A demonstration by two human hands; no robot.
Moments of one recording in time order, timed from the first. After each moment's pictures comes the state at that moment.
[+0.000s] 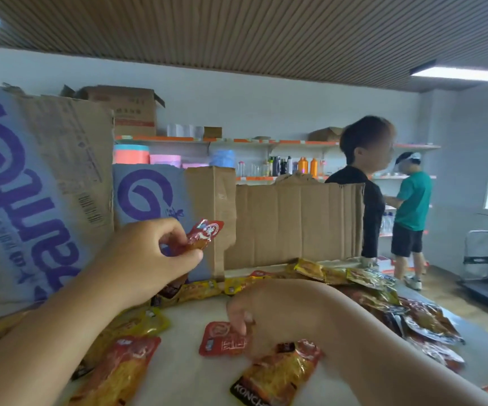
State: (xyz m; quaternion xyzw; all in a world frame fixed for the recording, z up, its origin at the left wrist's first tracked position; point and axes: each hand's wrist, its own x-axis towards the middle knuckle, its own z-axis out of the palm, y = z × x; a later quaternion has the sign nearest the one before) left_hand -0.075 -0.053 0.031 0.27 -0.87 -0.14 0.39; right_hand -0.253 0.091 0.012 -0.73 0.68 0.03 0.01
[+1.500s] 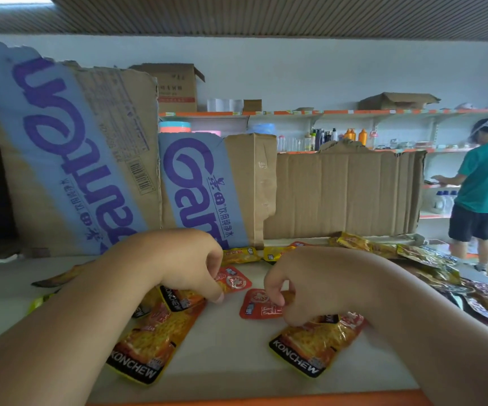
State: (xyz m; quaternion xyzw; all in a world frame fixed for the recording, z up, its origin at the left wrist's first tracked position) left_hand -0.067 -0.039 0.031 0.33 -0.94 0.00 -0.03; right_hand -0.262 0.099 0.013 -0.77 0.63 0.07 -0.05
